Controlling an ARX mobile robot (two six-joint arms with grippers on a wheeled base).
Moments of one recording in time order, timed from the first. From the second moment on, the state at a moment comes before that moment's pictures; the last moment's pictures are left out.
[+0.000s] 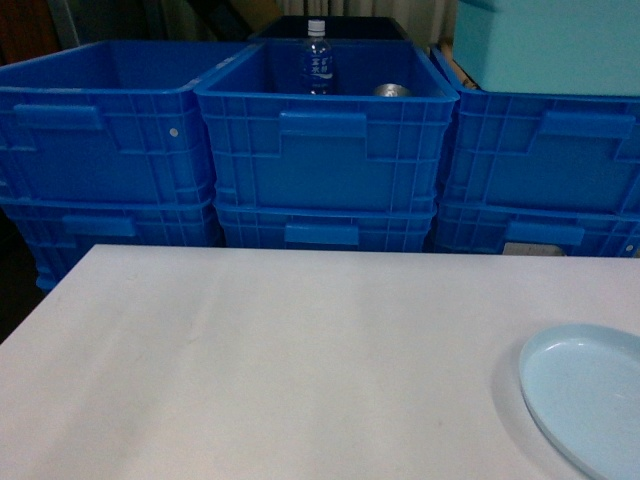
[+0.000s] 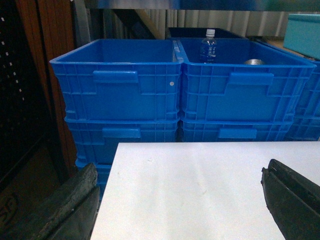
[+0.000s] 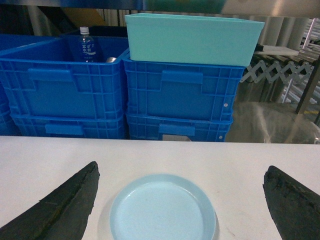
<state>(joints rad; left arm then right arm) 0.00 0.01 0.01 0.00 0.00 0.00 0.00 0.00 0.02 0.00 0.00 -0.01</state>
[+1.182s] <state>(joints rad) 0.00 0.01 0.01 0.00 0.00 0.00 -0.15 1.30 0.50 0.32 -0.09 -0.10</state>
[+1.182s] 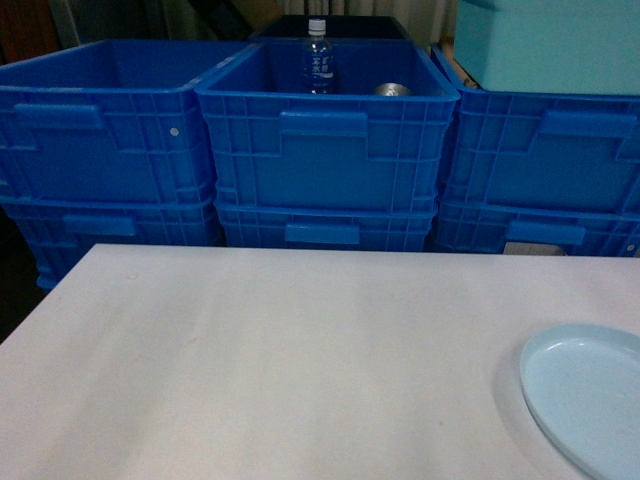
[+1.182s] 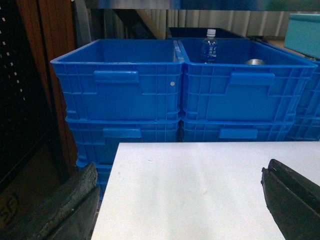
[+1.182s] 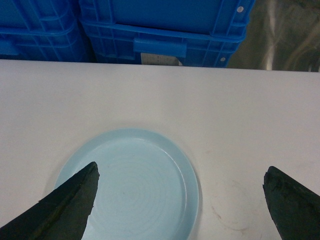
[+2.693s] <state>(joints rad) 0.00 0.01 0.01 0.00 0.00 0.00 -0.23 1.95 0.62 0.44 -0.07 -0.10</state>
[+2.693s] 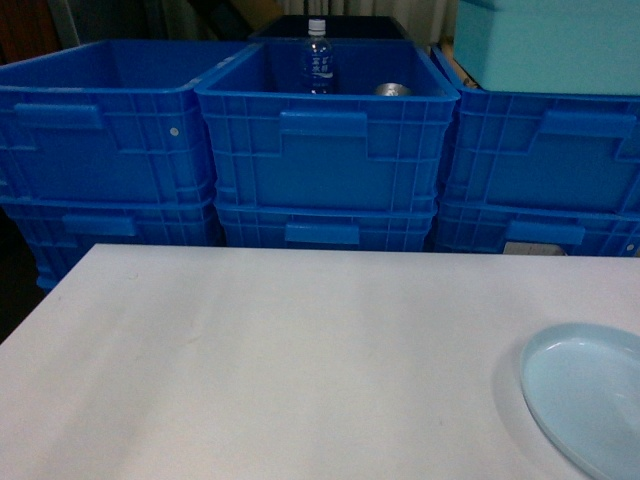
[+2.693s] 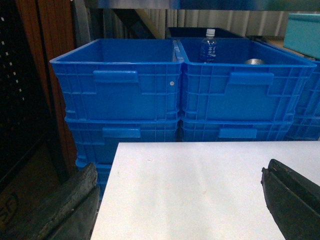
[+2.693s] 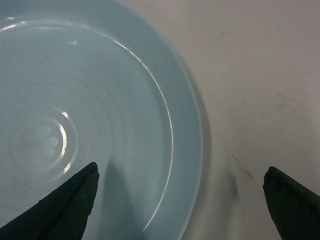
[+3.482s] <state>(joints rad) 0.00 0.01 0.01 0.00 0.00 0.00 -0.18 1.98 0.64 0.43 -0.01 0.02</state>
